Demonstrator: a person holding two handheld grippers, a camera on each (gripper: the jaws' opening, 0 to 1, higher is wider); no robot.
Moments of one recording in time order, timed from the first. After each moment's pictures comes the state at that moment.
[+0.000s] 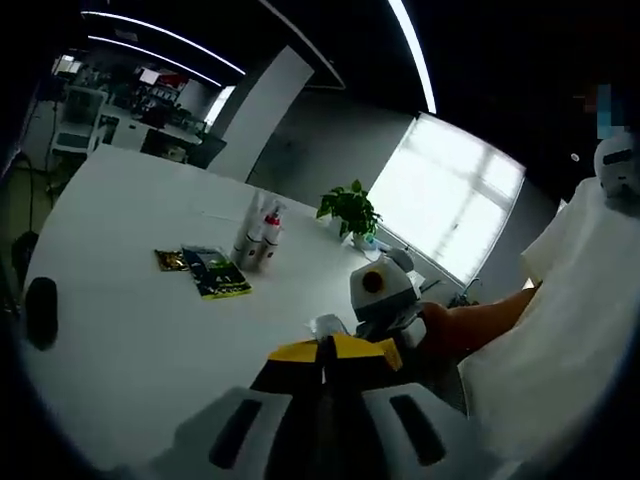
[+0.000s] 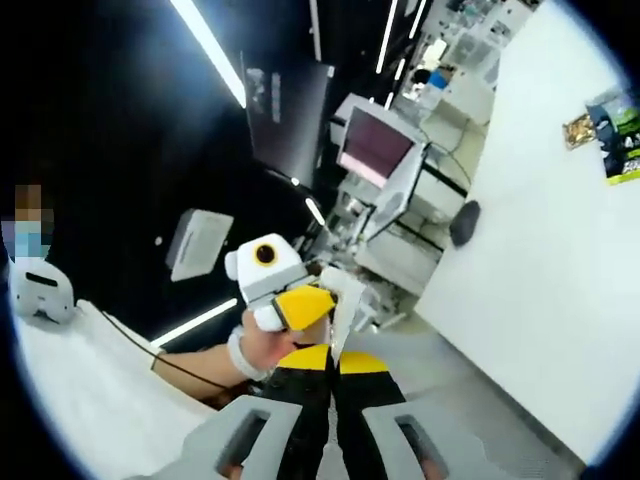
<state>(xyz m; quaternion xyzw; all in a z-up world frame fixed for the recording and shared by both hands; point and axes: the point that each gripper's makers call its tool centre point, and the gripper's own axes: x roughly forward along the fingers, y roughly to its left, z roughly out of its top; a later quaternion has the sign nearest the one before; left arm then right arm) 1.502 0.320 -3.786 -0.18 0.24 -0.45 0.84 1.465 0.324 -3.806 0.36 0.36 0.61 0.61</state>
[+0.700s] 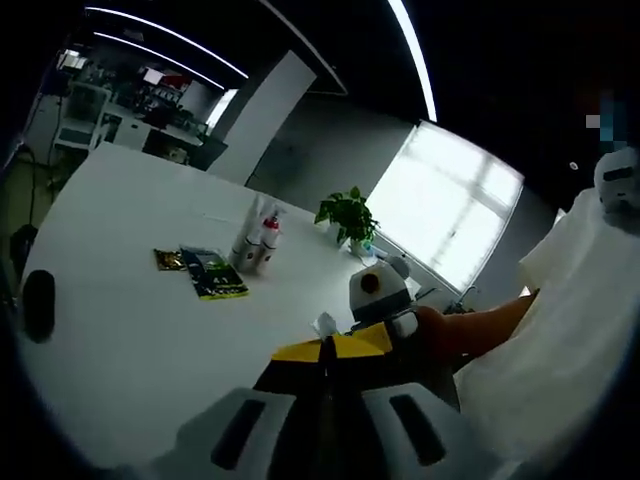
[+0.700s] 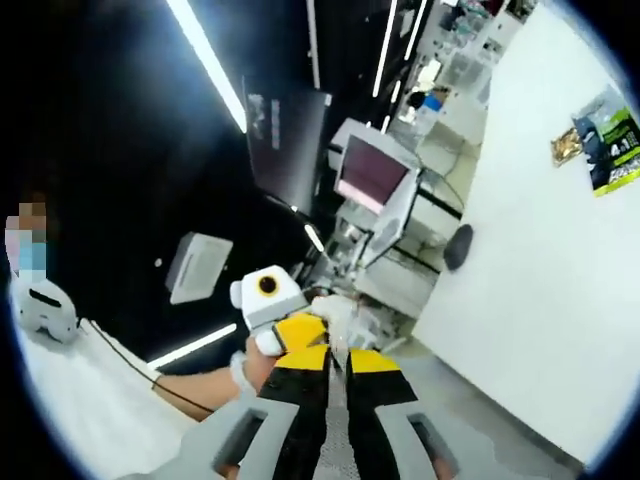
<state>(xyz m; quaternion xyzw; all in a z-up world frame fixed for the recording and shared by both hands) 1.499 0.319 -3.782 -0.20 0.23 -0.46 0.83 1.483 0.310 -3.794 0.41 0.32 0.58 0.62</state>
